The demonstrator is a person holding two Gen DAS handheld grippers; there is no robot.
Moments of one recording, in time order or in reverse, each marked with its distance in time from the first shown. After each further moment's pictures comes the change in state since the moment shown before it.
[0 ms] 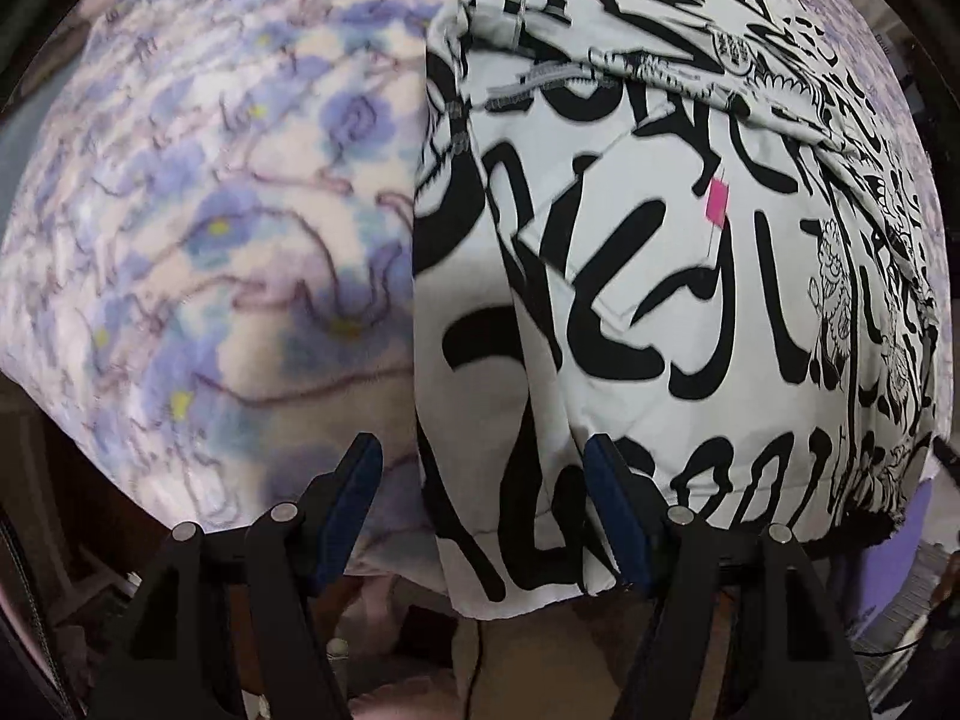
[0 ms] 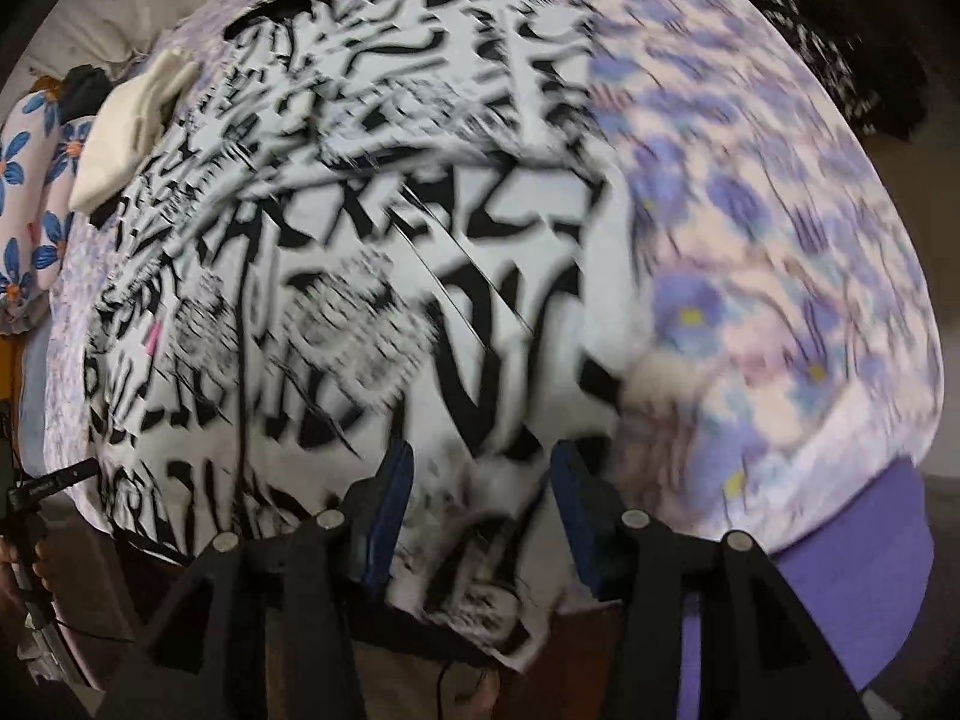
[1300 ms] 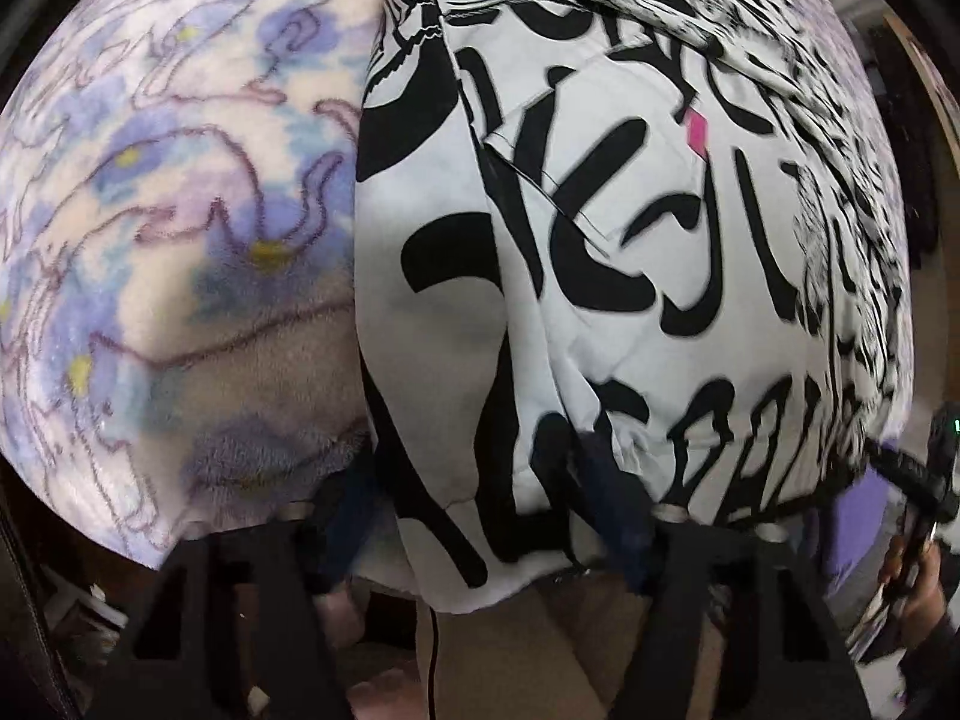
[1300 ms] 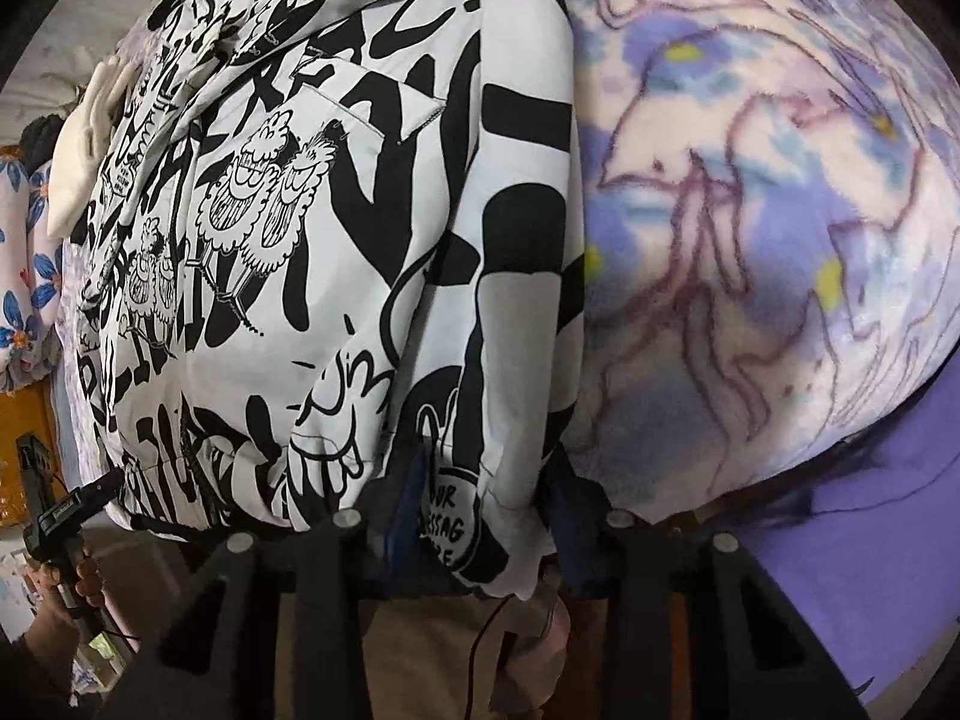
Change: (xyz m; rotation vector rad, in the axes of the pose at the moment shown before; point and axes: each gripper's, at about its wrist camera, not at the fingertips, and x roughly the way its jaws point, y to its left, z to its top) left arm 0.030 0.001 -0.017 0.062 0.069 -0.161; right arm 0.060 -0.024 -0.042 0.139 0.162 0.136
